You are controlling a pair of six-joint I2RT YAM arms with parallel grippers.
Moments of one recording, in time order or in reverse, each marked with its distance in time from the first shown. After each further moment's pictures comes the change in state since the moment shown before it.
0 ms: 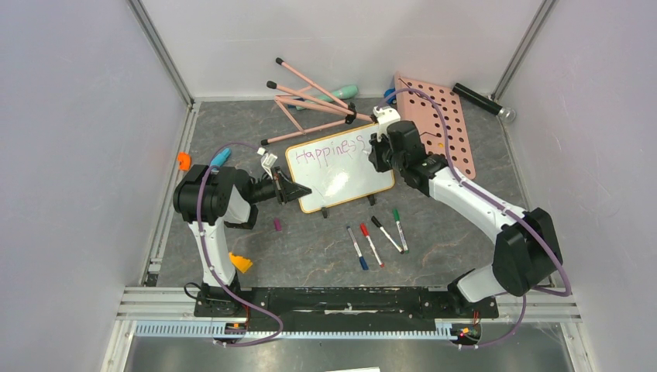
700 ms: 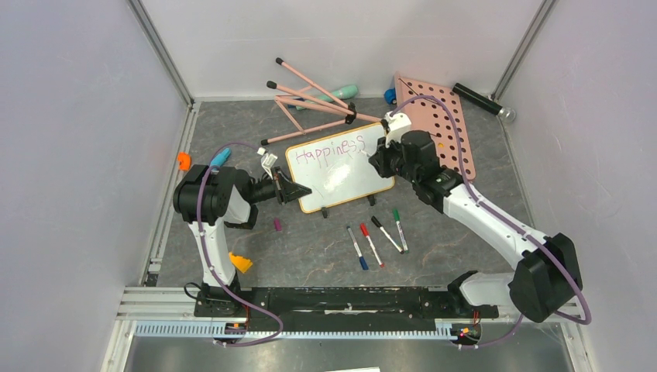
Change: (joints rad) left arm 0.000 -0.002 -0.002 0.002 0.000 0.001; right arm 0.005 -0.175 -0.132 0.102 -0.110 0.035
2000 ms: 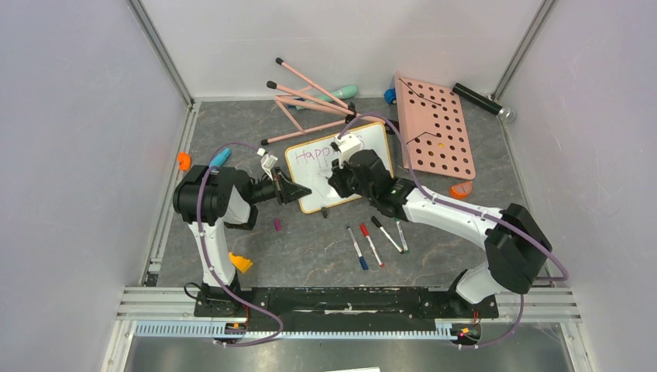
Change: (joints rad) left arm 0.000 -0.003 -0.008 0.002 -0.005 0.055; right arm 0.293 0.202 0.043 0.105 0.144 0.076
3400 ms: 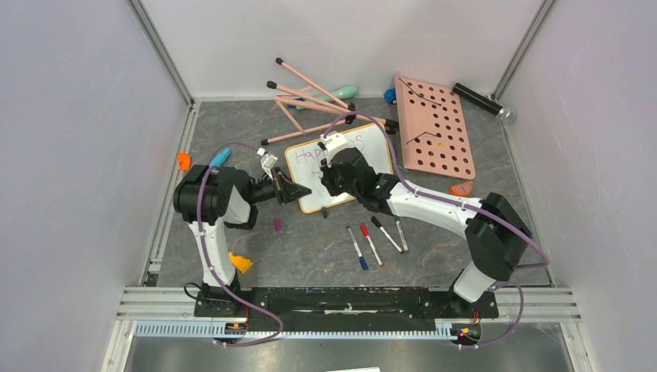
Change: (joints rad) left arm 0.000 0.006 0.005 0.000 0.001 -0.008; right arm 0.046 0.144 0.124 -0.045 0.072 0.014
